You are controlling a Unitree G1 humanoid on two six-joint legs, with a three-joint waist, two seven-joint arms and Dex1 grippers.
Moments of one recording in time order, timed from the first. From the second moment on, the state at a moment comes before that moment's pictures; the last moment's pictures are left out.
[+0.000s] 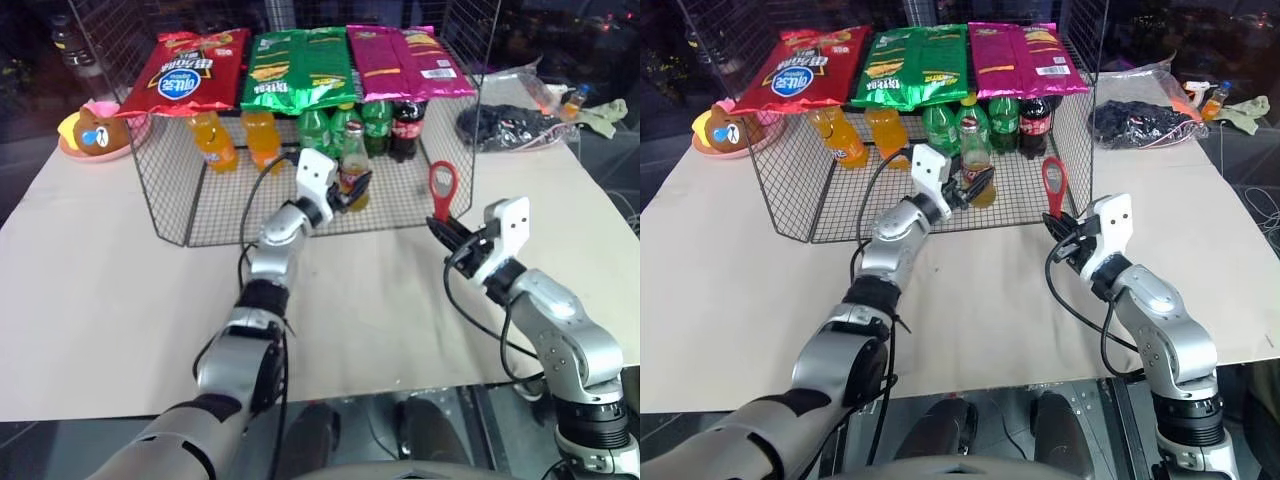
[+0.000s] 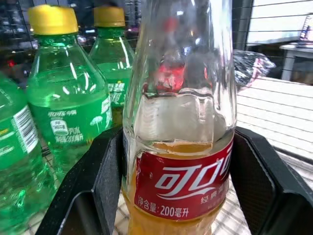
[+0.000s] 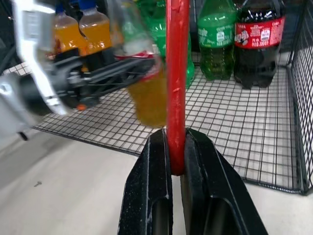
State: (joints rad) left arm -0.79 0.14 0.05 0.66 -0.11 -0.18 -0.59; right arm -0.19 -0.34 -0.05 -0.44 0.51 0.57 0.38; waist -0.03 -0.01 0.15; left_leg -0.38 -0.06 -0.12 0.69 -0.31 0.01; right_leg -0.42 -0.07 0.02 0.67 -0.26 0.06
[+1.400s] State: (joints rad) left arm -0.12 0.31 0.07 -0.28 -0.39 0.12 -0.67; right arm -0.29 -0.36 -0.03 -0.26 0.49 0.50 0.52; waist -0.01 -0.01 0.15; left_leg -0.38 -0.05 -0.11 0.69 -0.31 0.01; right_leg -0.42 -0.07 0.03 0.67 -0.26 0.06
